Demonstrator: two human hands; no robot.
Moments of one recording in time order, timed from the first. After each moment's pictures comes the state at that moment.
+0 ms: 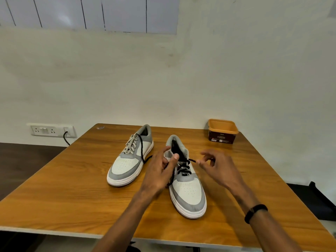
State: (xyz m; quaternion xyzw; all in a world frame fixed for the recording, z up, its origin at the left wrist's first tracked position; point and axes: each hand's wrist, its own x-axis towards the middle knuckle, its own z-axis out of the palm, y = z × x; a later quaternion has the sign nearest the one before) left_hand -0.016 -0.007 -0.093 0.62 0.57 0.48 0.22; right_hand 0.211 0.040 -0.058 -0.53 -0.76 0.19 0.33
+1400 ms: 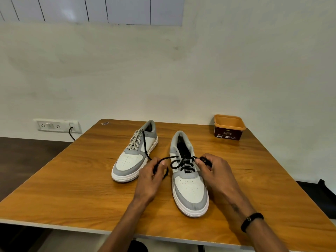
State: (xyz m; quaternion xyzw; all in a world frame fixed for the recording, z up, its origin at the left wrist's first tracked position) left_hand -0.040 -0.027 -0.123 0.58 0.56 0.55 0.22; right_hand 0.187 0.033 -0.090 -0.51 -0.77 0.18 0.34
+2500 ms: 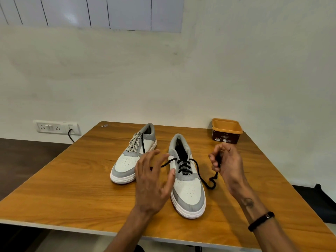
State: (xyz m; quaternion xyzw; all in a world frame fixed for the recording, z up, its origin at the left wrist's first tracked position) left_hand -0.019 -0.039 -0.122 0.62 0.57 0.52 -0.10; right_hand 0.202 0.023 -0.043 -0.39 -0.53 0.52 0.55
